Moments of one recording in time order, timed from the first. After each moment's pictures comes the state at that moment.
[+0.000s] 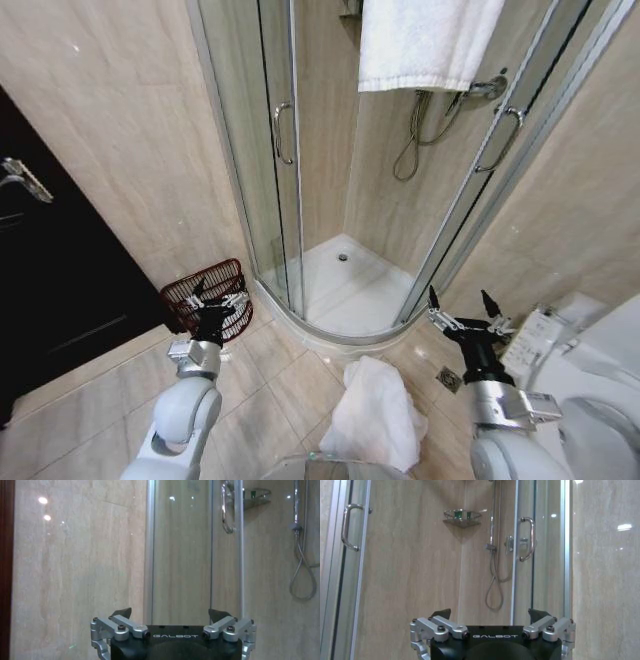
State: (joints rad) left arm 1.54 -1.35 -0.59 -2.27 -0.21 0.09 -0.20; right arm -1.74 1.61 0.71 2.47 0.06 -0.04 -0.05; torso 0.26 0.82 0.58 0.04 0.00
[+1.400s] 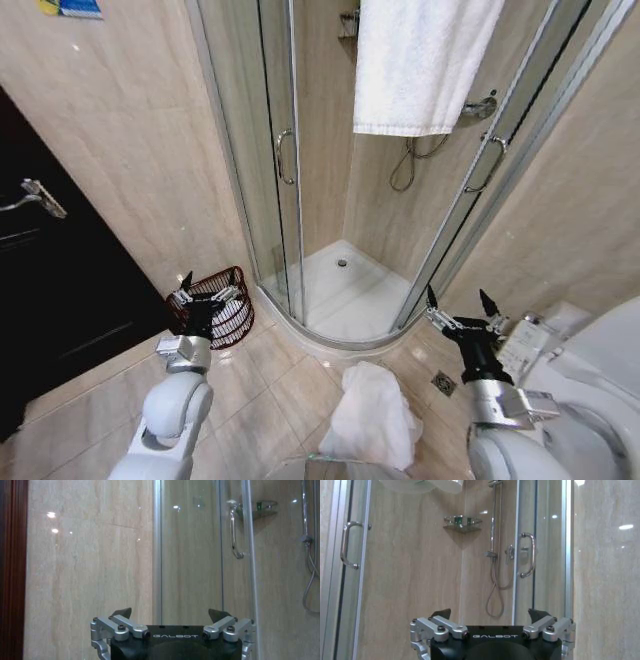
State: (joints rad) left arm 1.52 -1.34 -0.63 -2.27 -0.21 0.08 -0.20; right arm -1.74 1.61 0.71 2.48 0.05 -0.06 -0.05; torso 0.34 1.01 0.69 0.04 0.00
